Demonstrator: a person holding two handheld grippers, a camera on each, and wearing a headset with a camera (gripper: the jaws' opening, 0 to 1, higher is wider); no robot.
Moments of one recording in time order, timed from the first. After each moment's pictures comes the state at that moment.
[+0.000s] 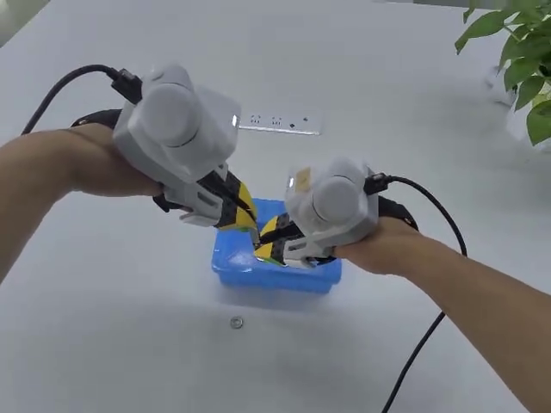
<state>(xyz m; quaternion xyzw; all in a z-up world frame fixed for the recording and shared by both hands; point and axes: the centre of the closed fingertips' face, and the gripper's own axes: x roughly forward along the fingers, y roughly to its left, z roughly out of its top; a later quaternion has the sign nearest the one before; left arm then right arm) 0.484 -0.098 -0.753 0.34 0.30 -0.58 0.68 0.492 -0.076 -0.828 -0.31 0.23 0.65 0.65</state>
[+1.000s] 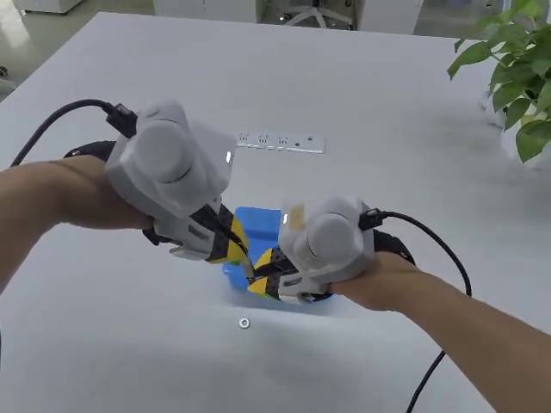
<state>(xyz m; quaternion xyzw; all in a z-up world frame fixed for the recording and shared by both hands) 0.428 -0.090 -0.747 0.34 0.31 -0.58 0.67 0.434 -0.069 -0.821 -0.31 0.22 0.67 0.64</state>
